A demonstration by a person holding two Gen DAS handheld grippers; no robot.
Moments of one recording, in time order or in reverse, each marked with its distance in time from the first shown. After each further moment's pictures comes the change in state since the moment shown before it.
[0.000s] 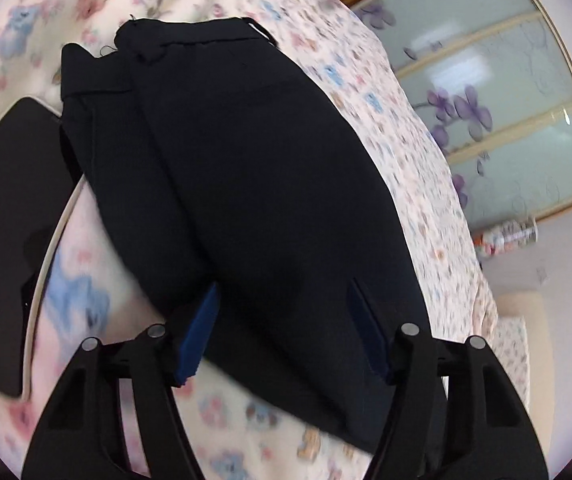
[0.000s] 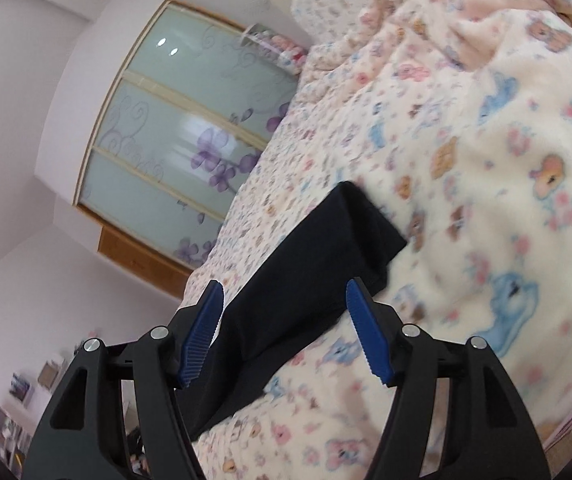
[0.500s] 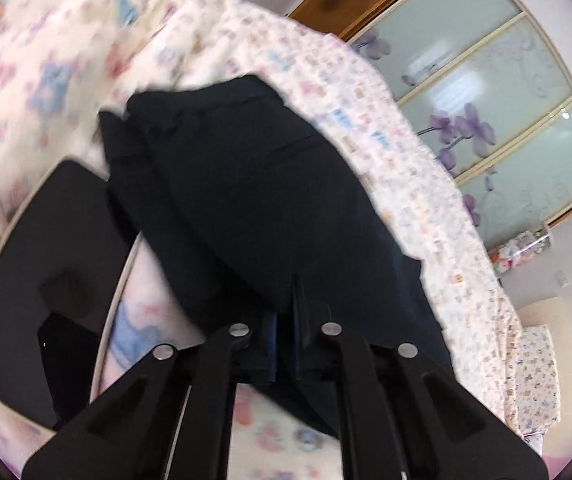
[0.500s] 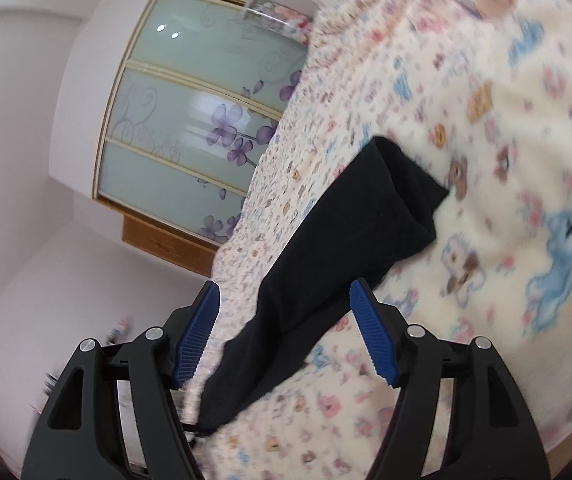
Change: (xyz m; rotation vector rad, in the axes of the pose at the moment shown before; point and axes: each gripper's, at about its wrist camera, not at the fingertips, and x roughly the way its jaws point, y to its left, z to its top) left arm -0.019 0.009 -0.003 0.088 -0.139 0.075; right arm 0.010 0.005 -0.006 0.142 0.116 0.089
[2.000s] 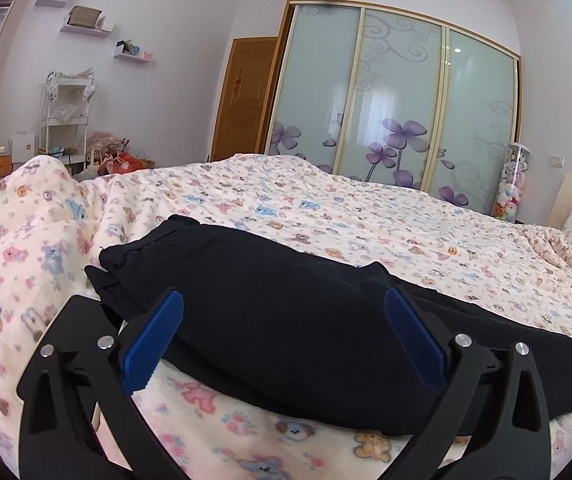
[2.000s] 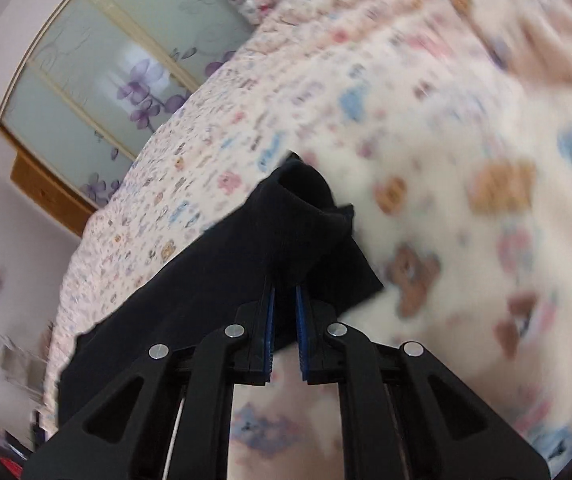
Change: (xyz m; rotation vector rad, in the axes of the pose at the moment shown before) left arm -0.058 -0.080 -0.102 0.578 -0.495 0.023; right arm 0.078 -0.037 0.044 -0.237 0.027 -0.469
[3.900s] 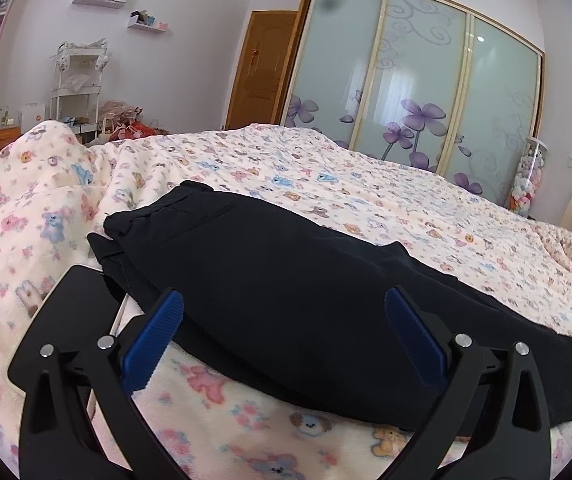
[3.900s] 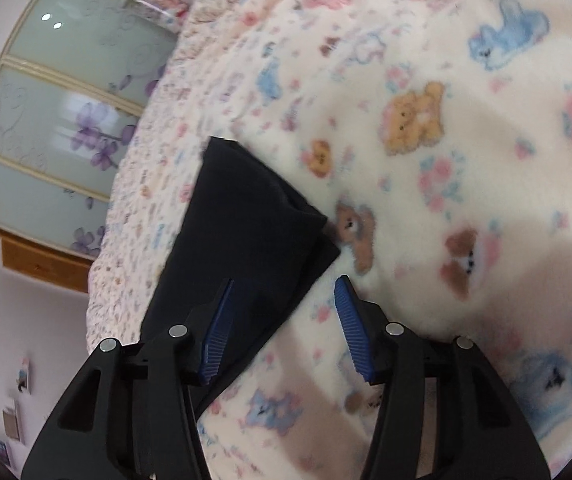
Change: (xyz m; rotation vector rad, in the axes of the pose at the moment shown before) left arm 0.020 0.015 -0.004 -0.064 0.101 0.042; right arm -0.011 -0.029 -0.010 0.312 0.061 -0.064
